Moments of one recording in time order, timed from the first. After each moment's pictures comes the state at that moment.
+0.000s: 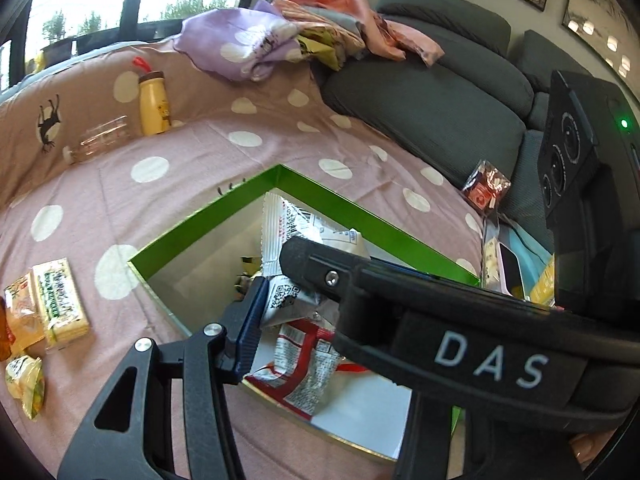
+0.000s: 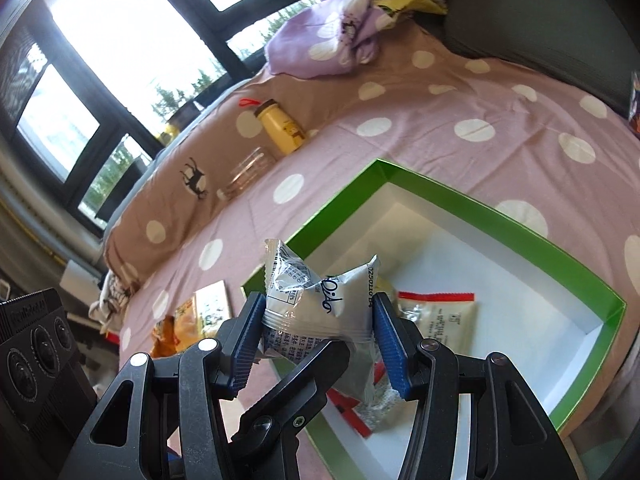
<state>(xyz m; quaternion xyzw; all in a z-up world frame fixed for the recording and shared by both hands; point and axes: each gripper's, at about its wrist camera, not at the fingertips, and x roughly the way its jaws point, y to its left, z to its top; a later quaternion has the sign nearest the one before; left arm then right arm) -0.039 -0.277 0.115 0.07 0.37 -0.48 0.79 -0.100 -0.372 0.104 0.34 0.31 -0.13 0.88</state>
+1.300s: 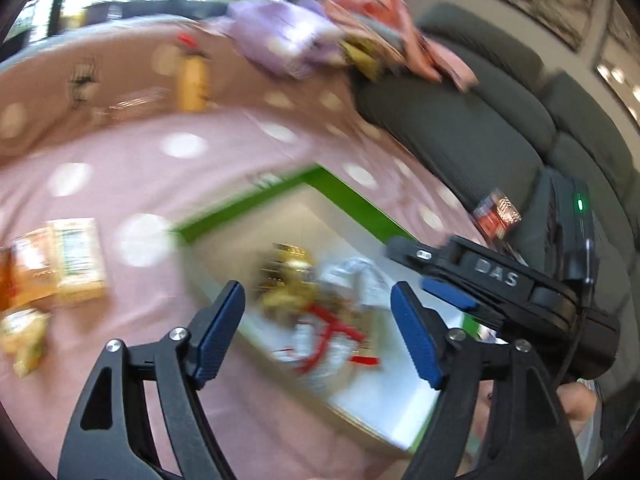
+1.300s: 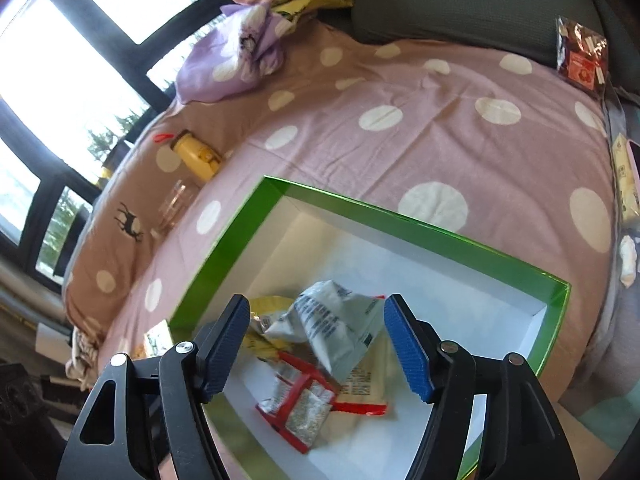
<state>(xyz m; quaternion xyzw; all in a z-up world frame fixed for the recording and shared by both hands) -0.023 -0.227 0.127 -0.01 0.40 -0.42 0.82 -0.118 -0.407 0.091 0.38 0.31 -0.22 0.84</state>
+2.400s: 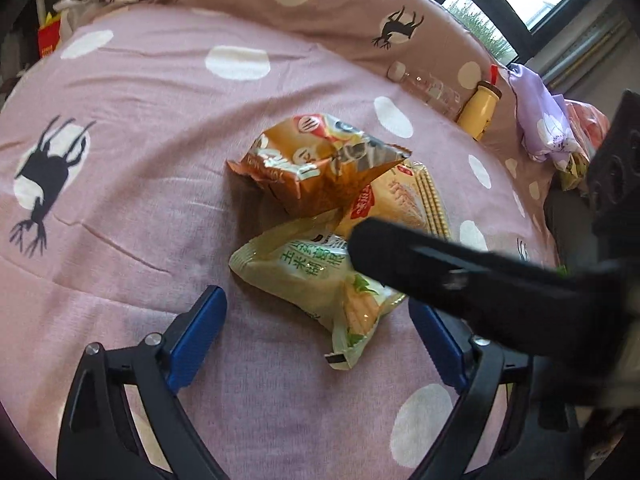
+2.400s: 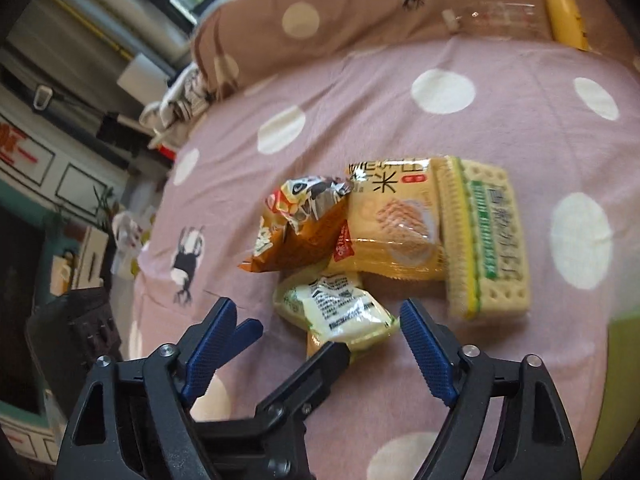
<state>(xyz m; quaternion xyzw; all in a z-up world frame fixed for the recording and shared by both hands) 0.088 -0.011 0.025 -0.17 0.50 -0.15 0.84 0.125 -0.133 0.041 0.16 0.53 0.16 0.82</state>
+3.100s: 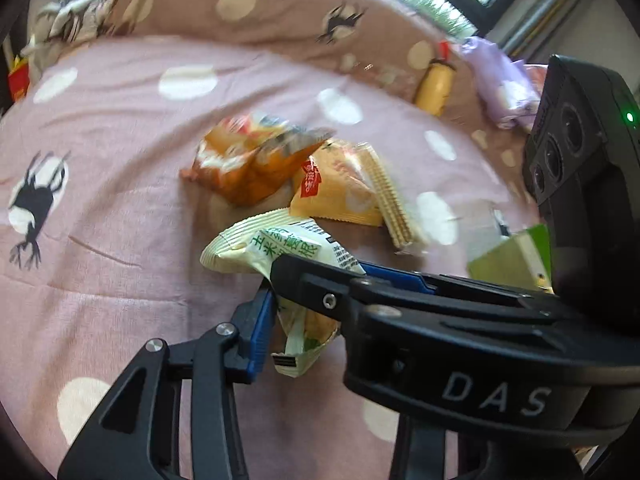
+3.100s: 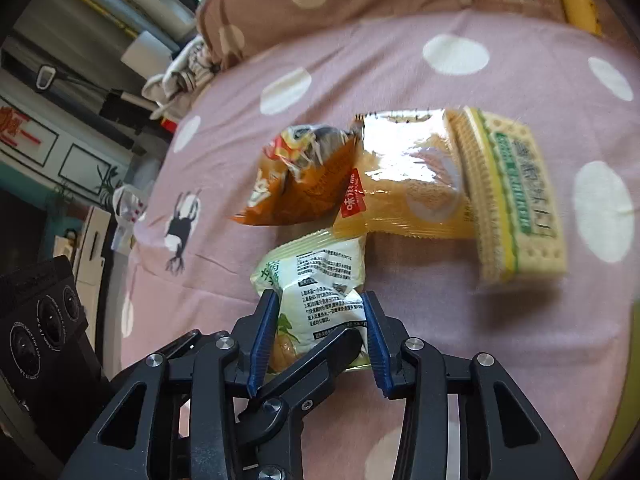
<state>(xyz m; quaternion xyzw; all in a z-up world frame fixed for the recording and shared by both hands) 0.053 -0.031 0.051 -0.11 0.46 -0.20 0.85 0.094 -0.138 0.042 0.17 0.52 0.17 0.82</state>
